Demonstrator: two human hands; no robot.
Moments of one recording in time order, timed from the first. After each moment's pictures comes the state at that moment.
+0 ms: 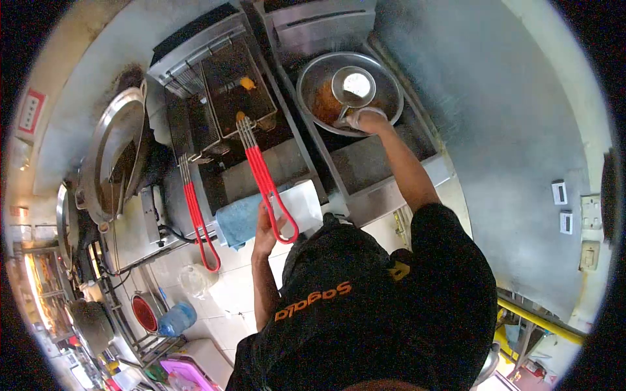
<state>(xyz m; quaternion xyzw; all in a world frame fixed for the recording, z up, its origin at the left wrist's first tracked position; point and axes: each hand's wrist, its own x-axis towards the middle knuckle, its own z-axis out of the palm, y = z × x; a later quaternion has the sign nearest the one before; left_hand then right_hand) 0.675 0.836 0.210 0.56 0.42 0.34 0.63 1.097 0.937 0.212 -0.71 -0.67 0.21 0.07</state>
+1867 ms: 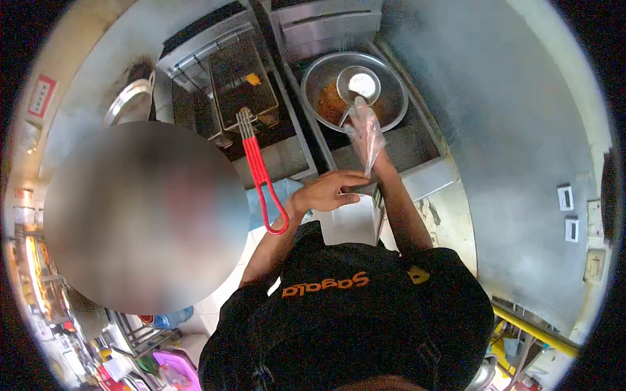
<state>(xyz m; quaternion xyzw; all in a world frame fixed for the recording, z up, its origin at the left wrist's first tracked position) 0.837 0.868 0.275 0.88 0.00 0.11 0.45 1.024 0.890 0.205 -0.60 -0.50 0.12 0.61</state>
